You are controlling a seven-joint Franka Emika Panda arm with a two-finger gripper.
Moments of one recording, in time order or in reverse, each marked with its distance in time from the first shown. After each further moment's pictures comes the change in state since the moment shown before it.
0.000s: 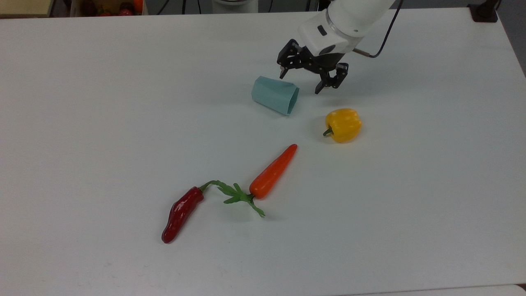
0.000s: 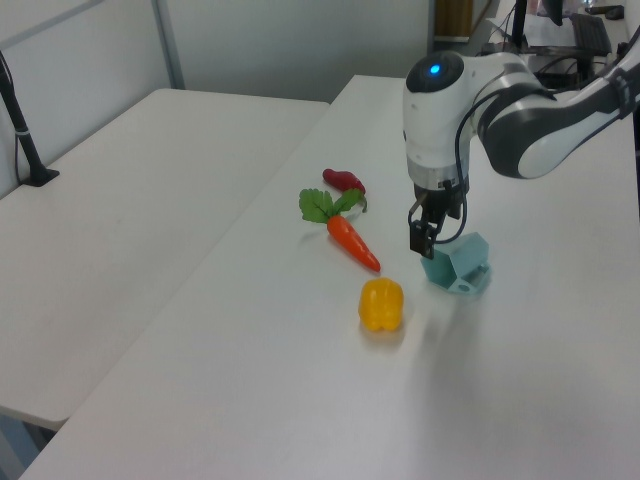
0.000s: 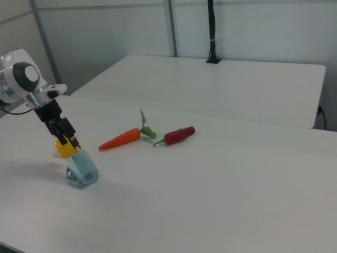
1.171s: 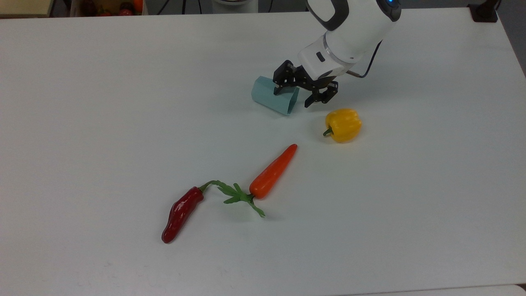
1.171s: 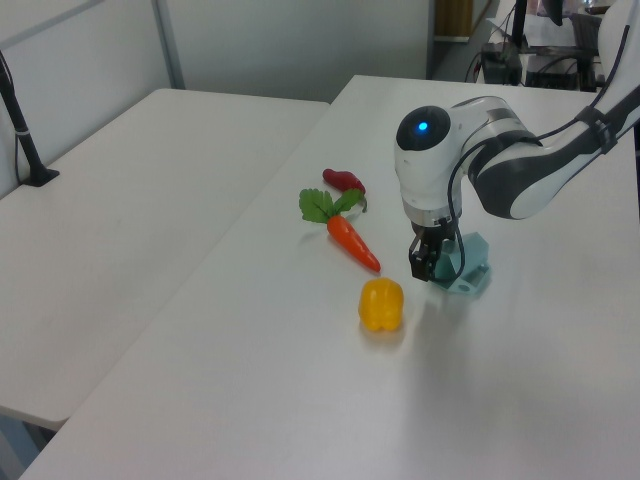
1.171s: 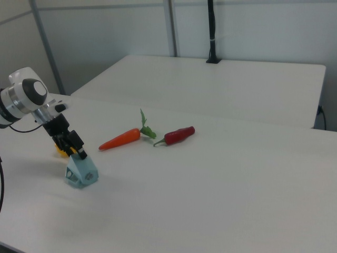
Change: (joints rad) arm 0.002 0.090 0.000 -0.018 -0.108 0.025 0.004
